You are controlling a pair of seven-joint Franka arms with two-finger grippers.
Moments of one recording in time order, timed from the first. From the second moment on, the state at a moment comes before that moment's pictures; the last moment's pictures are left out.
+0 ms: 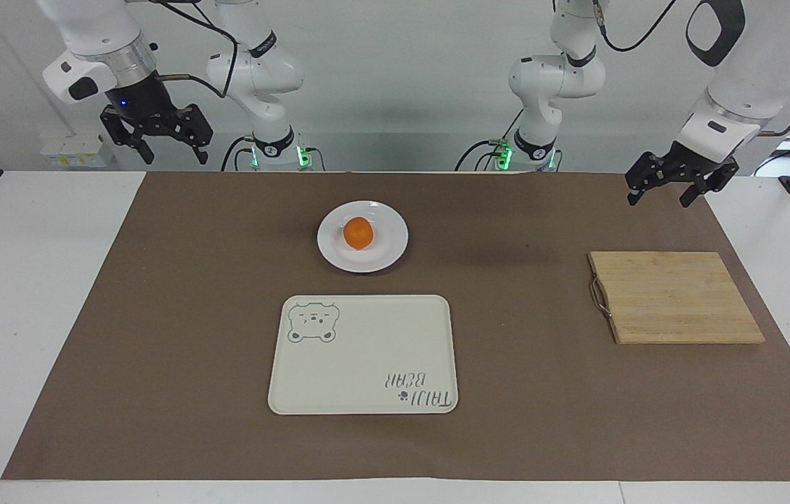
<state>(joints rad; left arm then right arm) -0.07 0.04 0.03 -1.53 -0.02 1.55 0.06 0.05 -0.09 -0.08 -1.59 0.10 1.47 0.03</state>
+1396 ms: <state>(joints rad) -0.07 0.04 0.03 -1.53 -0.02 1.54 0.06 0.14 0.17 -0.07 -1.95 0.65 1.98 -0.08</state>
